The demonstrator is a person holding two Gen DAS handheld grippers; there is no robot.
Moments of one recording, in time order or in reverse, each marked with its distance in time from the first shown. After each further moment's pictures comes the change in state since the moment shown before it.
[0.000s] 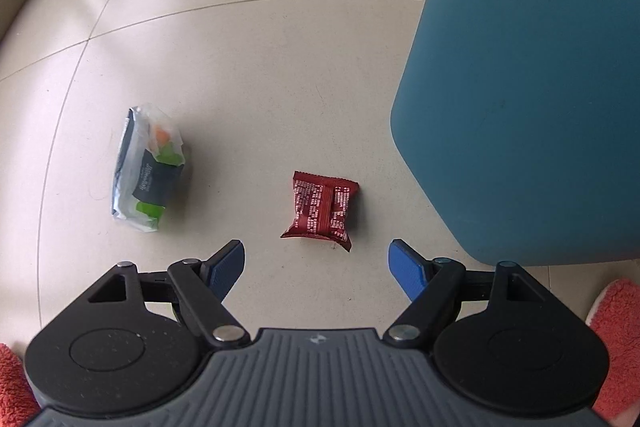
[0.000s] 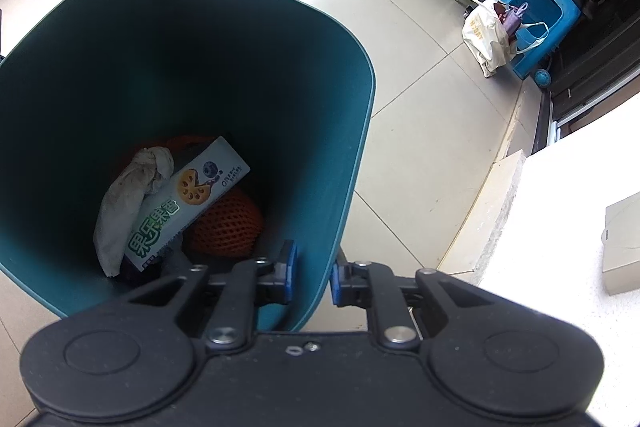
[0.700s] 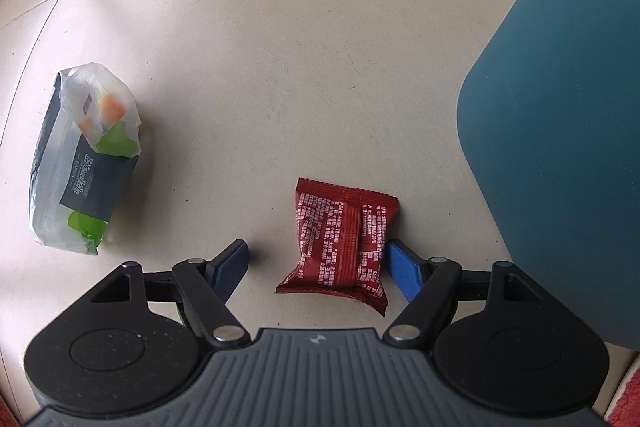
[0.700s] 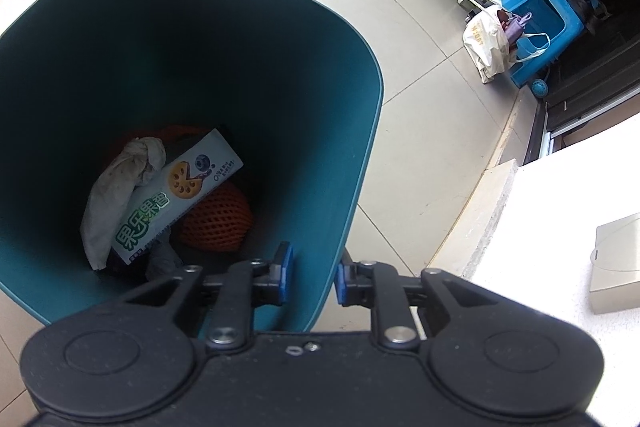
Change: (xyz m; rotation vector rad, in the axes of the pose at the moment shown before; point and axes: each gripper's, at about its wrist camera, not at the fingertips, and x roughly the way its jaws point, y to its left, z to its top) left arm 0.092 0.003 0.024 -0.069 0.076 0.038; right arm 0.006 0.006 0.006 -0.054 0.026 -0.042
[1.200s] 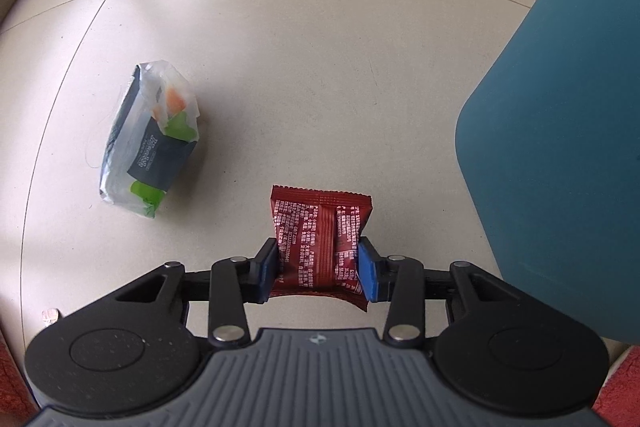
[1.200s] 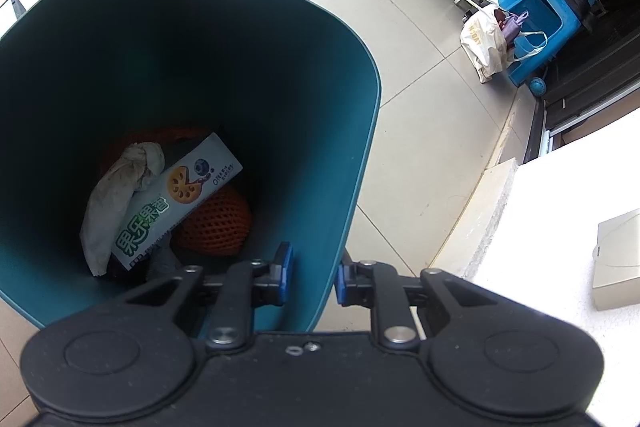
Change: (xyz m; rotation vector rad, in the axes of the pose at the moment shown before) left arm -0.062 0.000 -0.004 -0.091 -0.023 0.041; right arm -0.001 -0.003 -0.002 0.028 -0.017 0.008
